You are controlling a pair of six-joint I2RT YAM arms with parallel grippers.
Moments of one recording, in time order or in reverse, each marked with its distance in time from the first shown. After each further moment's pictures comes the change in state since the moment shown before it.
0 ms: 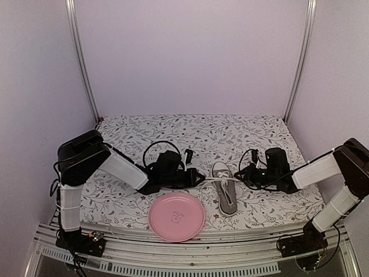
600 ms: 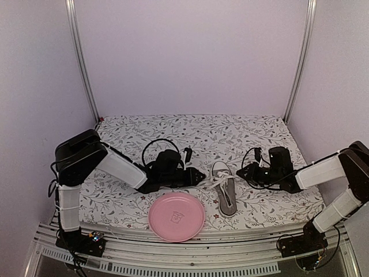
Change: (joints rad) left arm -0.002 -0.019 0.001 -0.028 -0.021 0.013; right arm -0.013 -0.042 -0.014 -0.016 -0.007 -0.019
